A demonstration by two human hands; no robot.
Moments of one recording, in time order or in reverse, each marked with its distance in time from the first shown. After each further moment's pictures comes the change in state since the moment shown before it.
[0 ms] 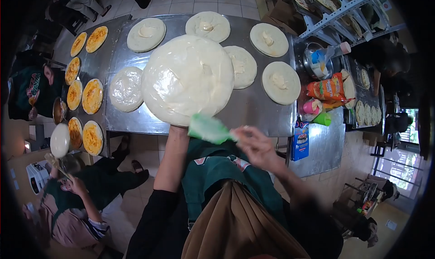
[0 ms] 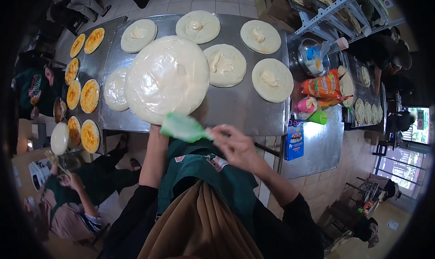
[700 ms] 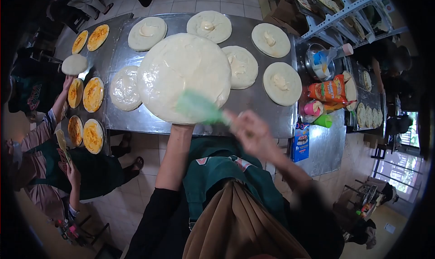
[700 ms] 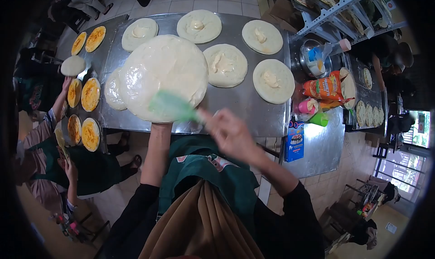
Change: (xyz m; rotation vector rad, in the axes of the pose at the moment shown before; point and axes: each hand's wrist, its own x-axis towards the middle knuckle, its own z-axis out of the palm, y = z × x) left_hand 0.006 -0.002 -0.001 0.071 -0.002 0.049; right_hand 0.045 -0.018 -0.010 -0.114 -0.011 -0.043
